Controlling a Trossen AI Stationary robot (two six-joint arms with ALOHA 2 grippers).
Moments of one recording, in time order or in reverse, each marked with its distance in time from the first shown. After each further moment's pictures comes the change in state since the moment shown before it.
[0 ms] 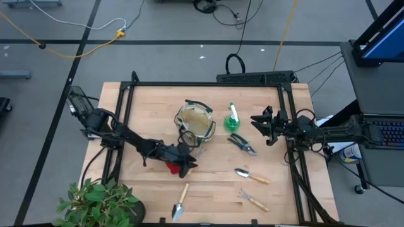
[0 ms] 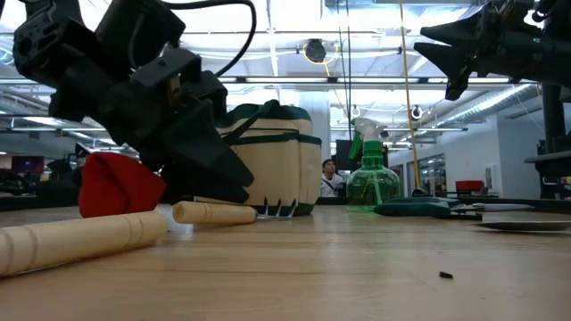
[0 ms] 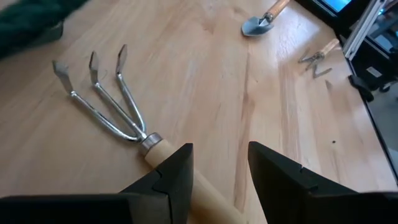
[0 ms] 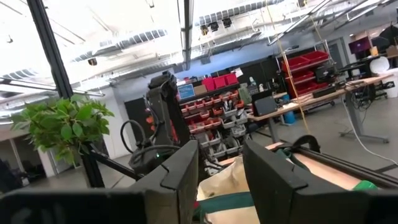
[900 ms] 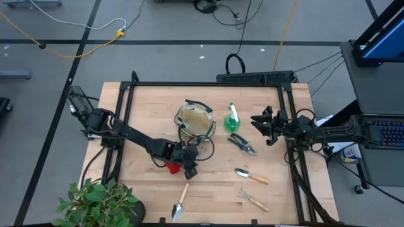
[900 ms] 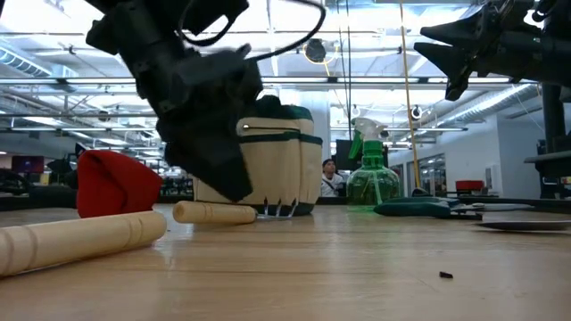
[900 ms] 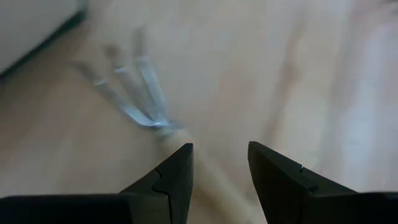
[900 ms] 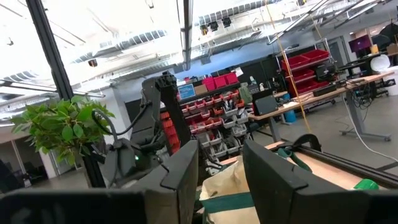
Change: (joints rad) left arm -0.004 -0.007 0.390 -0.845 -0.058 -0.018; right arm 0.000 0.000 0.000 0.000 0.000 0.013
